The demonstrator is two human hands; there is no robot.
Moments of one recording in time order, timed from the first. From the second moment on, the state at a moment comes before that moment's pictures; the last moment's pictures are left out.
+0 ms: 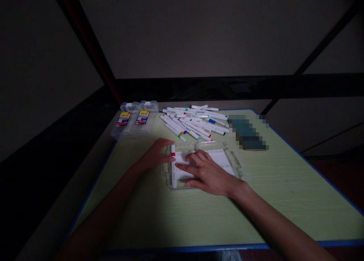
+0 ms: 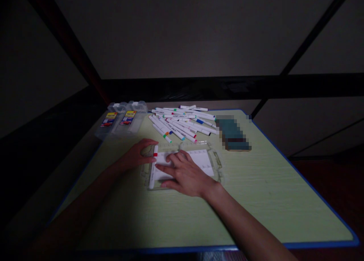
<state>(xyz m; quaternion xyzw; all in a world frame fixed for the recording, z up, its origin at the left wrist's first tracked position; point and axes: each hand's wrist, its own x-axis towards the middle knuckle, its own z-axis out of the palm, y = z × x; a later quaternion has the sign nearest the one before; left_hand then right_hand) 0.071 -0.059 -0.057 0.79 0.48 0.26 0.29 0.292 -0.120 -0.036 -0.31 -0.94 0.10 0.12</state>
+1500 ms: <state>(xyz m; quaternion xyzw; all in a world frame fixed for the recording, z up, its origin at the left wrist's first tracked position) 0.071 -0.059 -0.058 0.79 0.48 0.25 0.29 0.293 -0.118 -0.039 -0.31 -0.94 0.10 0.11</state>
